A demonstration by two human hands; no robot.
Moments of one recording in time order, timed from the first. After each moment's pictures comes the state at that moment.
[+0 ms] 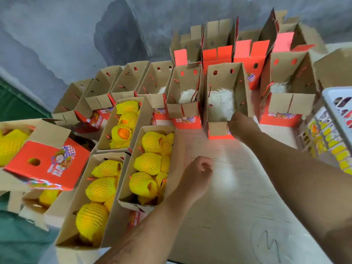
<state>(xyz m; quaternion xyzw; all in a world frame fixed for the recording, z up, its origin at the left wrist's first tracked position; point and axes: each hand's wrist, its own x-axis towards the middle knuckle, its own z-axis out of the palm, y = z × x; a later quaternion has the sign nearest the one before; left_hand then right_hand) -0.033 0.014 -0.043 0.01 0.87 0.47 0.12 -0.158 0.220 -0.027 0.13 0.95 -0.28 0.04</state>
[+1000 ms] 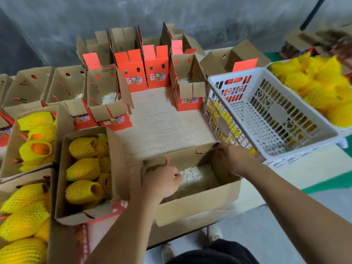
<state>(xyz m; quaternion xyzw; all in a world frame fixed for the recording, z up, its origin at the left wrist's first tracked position) 0.031 0.036 -0.013 0.31 0.90 0.14 0.28 0.124 0.282 0.007 0.25 0.95 -0.16 0.12</state>
